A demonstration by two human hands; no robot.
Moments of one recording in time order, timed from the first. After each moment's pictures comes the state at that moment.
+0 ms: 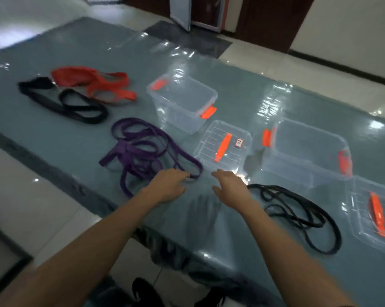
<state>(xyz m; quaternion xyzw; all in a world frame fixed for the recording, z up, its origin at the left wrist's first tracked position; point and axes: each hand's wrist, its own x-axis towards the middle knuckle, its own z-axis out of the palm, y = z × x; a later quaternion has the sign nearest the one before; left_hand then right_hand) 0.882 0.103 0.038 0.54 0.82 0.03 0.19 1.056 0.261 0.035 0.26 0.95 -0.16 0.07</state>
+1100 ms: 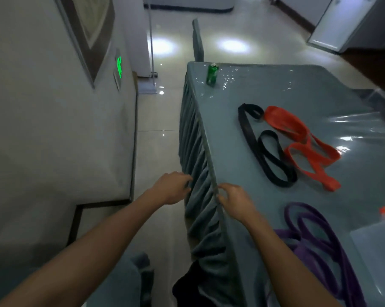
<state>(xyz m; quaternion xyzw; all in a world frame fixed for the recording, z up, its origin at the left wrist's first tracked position) 0.564 -0.302 0.030 0.14 0.97 0.15 0.16 0.569 -0.057 0.030 -0.13 0.96 -0.22 0.14</state>
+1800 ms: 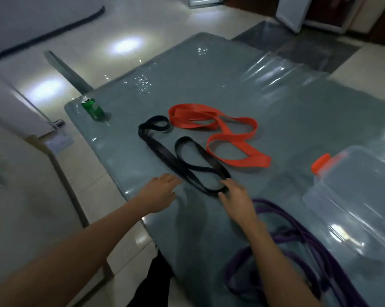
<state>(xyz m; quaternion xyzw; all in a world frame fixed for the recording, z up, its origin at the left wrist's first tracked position) 0.336 -0.089 0.007 0.44 0.89 0.01 0.14 0.483 0.152 -0.026 0.20 0.90 -0.38 -0.02</state>
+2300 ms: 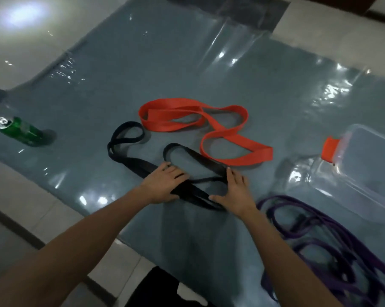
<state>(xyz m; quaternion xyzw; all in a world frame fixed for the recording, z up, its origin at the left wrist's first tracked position) 0.173 -0.037 -0.048 0.69 0.70 -0.13 0.13 0.394 0.128 -0.052 0.38 0.88 -0.26 0.11</state>
